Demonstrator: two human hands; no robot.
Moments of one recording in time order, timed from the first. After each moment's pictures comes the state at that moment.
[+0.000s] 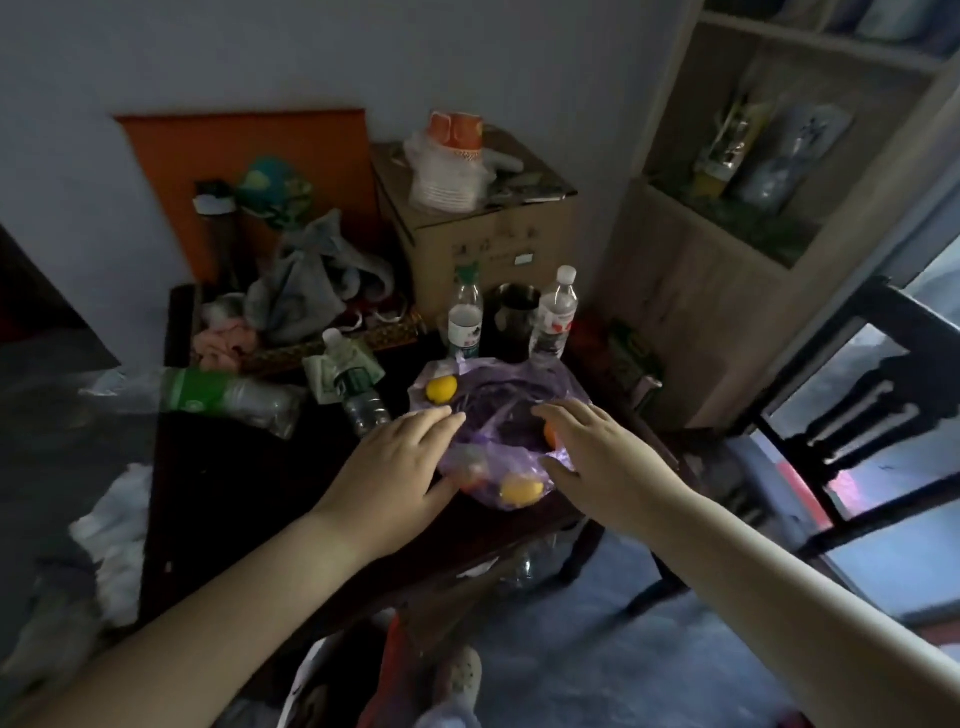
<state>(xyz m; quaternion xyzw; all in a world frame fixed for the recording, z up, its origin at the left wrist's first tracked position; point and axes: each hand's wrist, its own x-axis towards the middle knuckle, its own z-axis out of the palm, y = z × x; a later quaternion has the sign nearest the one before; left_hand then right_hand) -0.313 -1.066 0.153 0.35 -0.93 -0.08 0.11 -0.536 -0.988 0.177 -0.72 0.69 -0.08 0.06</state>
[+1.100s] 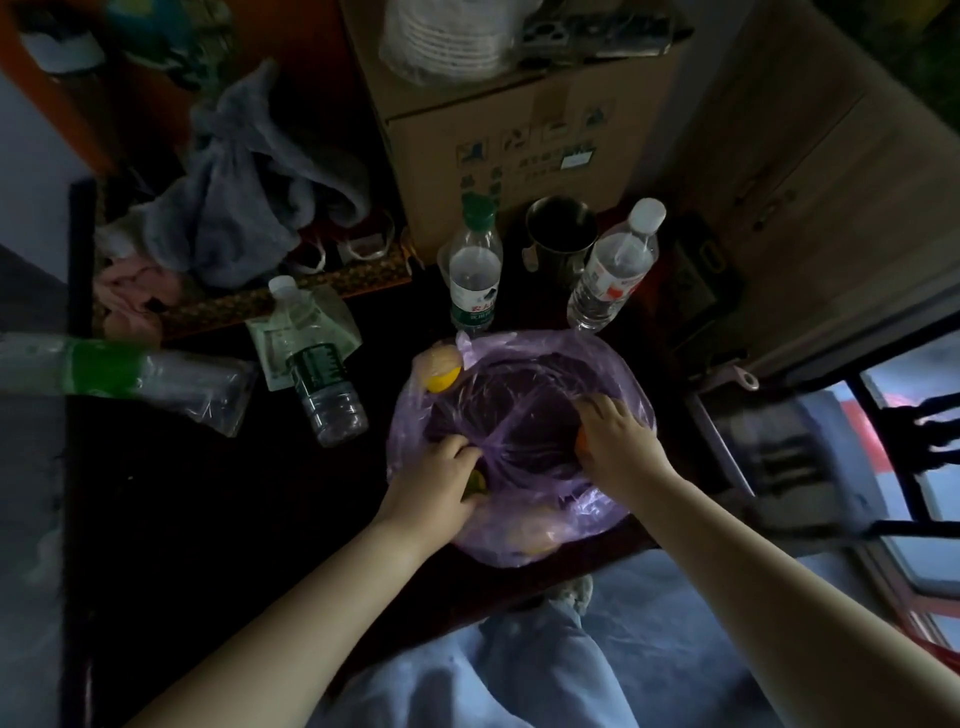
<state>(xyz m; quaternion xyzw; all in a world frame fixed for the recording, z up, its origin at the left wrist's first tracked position) -0.419 -1.196 -0.011 0.45 -0.85 -0.25 -0.06 -0.656 -1.161 -0.011 -0.64 0.74 0.07 0.18</state>
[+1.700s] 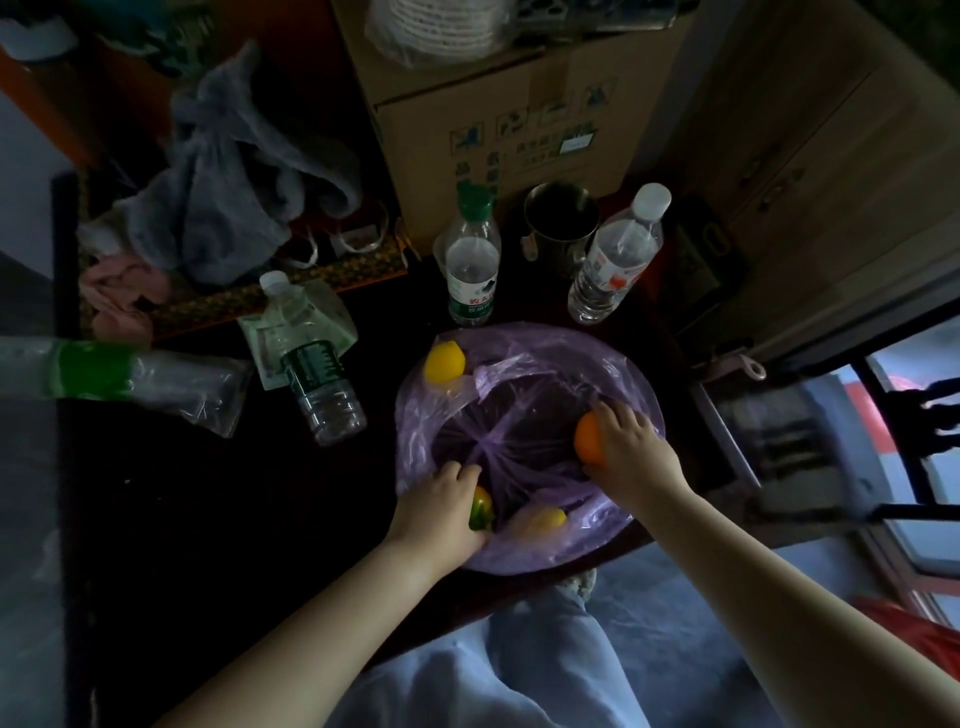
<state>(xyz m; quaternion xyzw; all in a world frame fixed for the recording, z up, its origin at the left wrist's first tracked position) -0.421 -1.177 -0.024 0.47 -0.83 -0.26 -0.14 -0.661 -1.144 -0.022 -0.59 0.78 0.05 0.20</state>
